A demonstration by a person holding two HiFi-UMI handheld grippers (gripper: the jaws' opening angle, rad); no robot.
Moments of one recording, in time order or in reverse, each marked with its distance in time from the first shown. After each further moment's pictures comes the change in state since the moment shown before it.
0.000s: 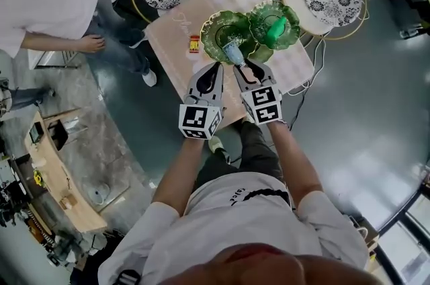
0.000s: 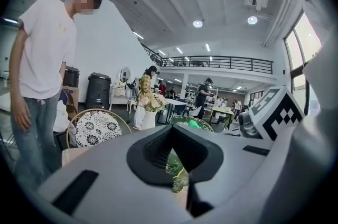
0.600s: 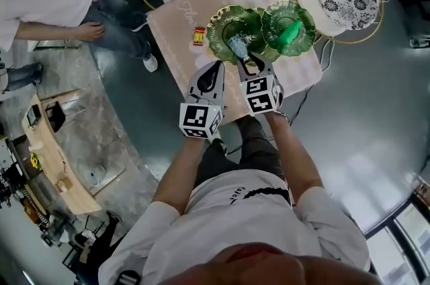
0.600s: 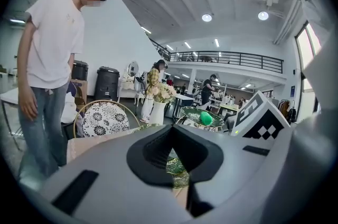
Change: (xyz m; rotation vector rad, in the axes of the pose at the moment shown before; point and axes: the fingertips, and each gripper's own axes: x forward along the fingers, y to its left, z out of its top) left arm 0.015 0.030 -0.033 -0.046 0.059 0.078; right arm 0.064 -0.018 -0.032 -0.103 0.187 -0.014
